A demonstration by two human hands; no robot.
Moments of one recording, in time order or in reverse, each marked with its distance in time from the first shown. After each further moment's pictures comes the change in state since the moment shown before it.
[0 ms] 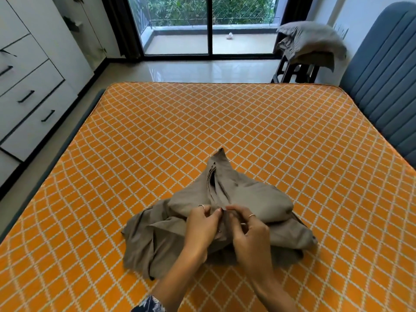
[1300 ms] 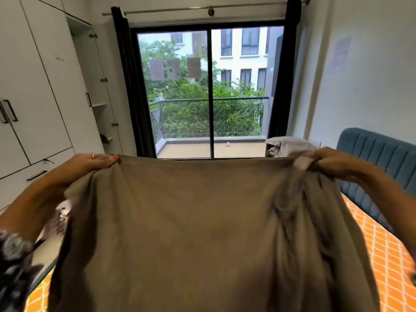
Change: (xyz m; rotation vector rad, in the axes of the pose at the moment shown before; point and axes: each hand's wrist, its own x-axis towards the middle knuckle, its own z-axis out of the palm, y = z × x) left_hand 0.027 0.297 -0.289 0.226 0.218 0.575; right_hand 0.265 -0.201 -0.198 -0.410 -0.203 -0.148
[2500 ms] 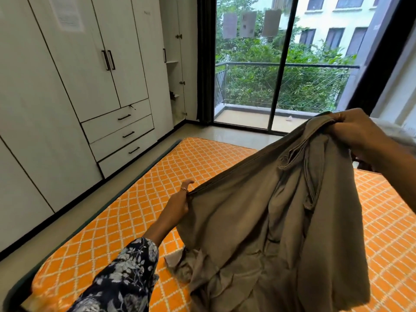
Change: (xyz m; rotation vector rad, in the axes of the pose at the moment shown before) left_hand -0.156 -0.209 0.108 0.485 0.013 0.139; right_hand -0.035 -0.080 0.112 0.215 0.100 -0.282
